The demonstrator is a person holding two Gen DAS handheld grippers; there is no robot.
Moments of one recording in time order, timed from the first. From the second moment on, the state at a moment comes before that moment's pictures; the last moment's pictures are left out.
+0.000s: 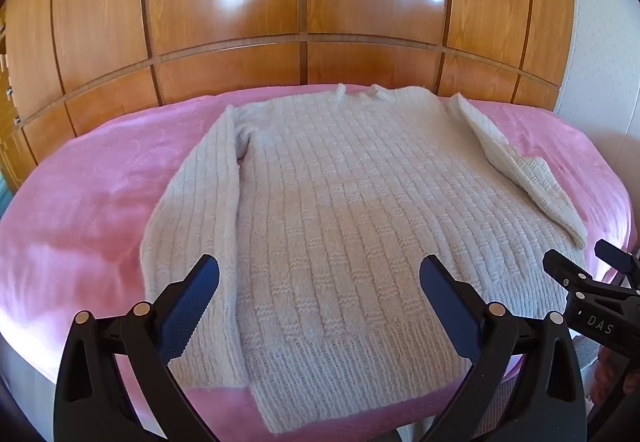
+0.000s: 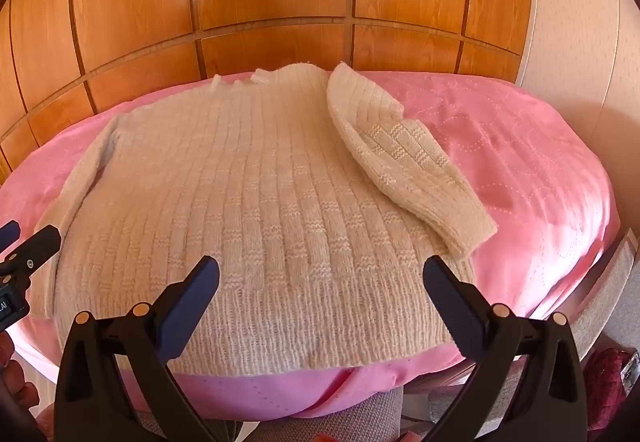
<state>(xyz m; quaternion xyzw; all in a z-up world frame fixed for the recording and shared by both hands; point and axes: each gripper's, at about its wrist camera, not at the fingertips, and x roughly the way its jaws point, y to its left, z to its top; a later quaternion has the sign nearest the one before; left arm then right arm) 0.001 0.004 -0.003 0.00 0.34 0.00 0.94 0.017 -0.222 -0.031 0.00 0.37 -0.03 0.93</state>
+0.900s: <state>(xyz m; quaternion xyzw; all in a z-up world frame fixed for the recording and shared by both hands) 0.000 0.006 -0.010 -0.01 0.35 0.00 0.94 0.018 -0.222 -0.034 0.00 0.38 -0.03 0.93</state>
